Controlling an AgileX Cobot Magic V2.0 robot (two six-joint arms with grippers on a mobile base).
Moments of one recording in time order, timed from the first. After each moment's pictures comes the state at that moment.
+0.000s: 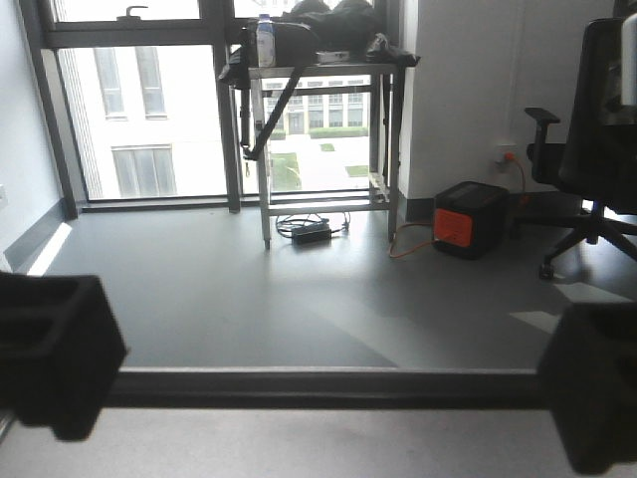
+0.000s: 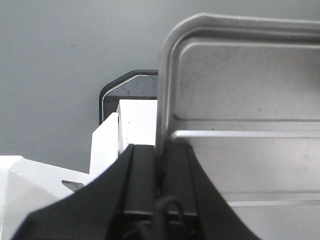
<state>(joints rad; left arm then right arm) -1.31 1.22 -0.78 0.17 1.06 -1.30 1.29 1.12 -0.68 -0.27 1.05 1.56</state>
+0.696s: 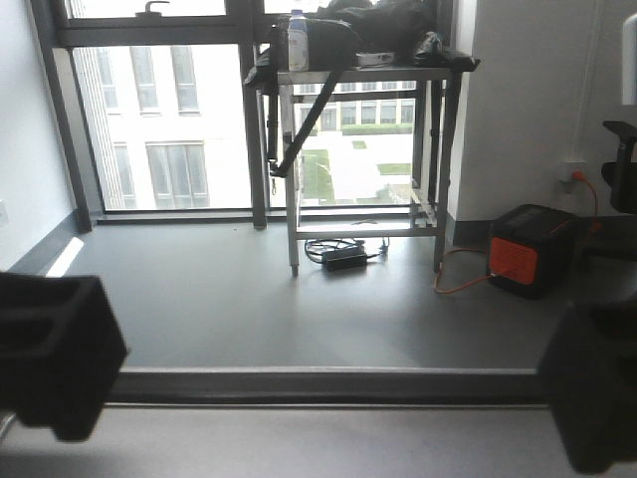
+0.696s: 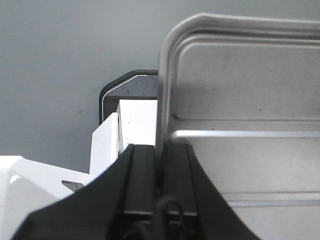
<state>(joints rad) -1.31 1.22 -0.78 0.17 1.06 -1.30 1.29 1.12 -0.68 -0.27 1.05 1.56</state>
